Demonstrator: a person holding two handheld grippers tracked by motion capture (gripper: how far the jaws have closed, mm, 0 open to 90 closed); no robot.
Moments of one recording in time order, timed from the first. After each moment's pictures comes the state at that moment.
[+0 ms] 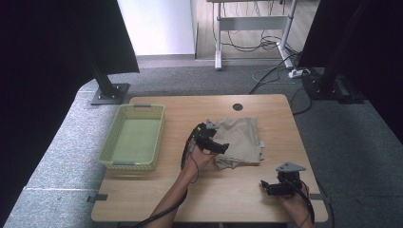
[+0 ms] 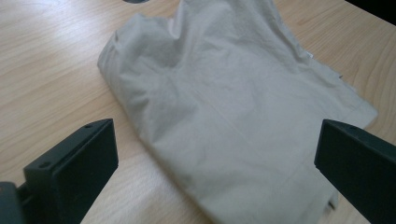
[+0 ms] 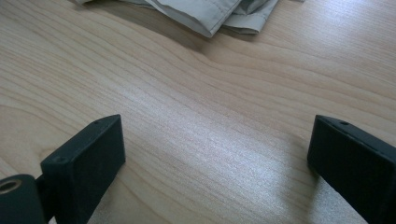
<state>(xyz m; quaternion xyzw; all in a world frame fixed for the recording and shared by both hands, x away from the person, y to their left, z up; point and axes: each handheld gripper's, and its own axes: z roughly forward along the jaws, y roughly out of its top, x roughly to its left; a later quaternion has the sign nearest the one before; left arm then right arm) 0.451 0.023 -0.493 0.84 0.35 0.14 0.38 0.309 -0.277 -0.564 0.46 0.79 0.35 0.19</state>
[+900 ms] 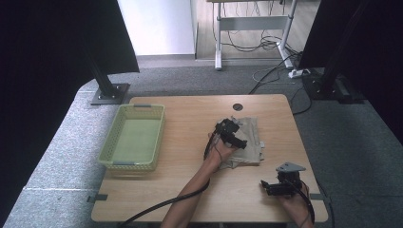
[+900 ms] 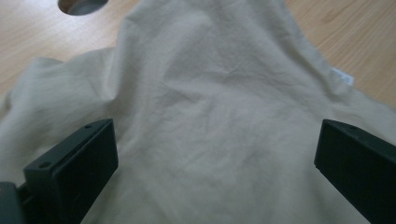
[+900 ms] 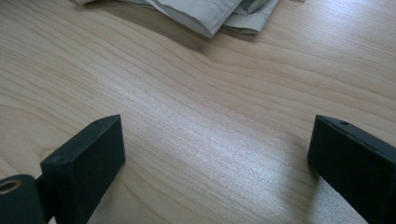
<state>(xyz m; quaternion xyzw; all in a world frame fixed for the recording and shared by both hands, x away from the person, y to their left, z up) 0.500 -0.060 -0.533 0.87 0.34 0.15 0.32 0.309 -0.277 -0.564 0.46 0.79 0.35 0.19</state>
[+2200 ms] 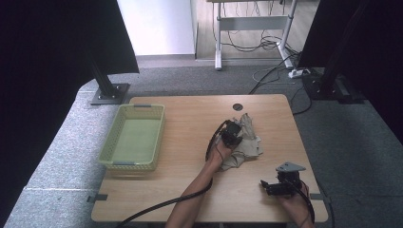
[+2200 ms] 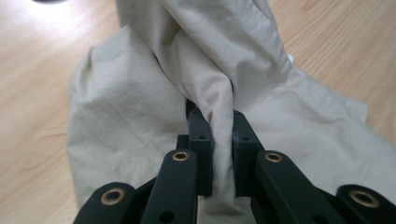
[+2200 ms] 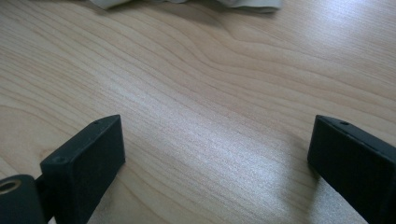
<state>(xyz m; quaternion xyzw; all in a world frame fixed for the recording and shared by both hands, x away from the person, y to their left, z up) 0.489 -0.057 -0.518 0.88 0.32 0.12 0.33 0.310 -0.277 -0.564 0.46 0.80 0.35 0.19</state>
